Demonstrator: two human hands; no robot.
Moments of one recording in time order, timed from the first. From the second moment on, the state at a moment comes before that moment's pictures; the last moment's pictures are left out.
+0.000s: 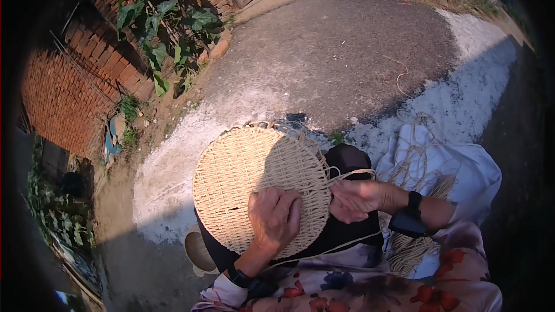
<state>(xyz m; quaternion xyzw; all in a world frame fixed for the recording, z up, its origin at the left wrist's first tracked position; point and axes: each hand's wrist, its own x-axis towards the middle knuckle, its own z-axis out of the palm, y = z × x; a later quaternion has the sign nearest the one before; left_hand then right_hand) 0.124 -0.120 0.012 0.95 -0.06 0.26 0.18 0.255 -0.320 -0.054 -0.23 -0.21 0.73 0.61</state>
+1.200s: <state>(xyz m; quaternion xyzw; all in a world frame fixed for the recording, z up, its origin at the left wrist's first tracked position) 0.112 -0.096 -0.007 0.94 -0.02 0.27 0.21 0.232 -0.289 -0.040 -0.31 -0.13 0.69 0.65</state>
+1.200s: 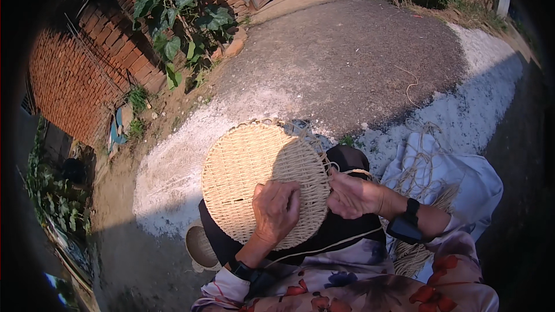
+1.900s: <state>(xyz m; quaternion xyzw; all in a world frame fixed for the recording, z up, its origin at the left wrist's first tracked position) 0.113 -0.095 -0.009 0.94 -0.02 0.28 0.21 0.225 -0.287 -0.060 -0.22 -0.11 0.68 0.69</state>
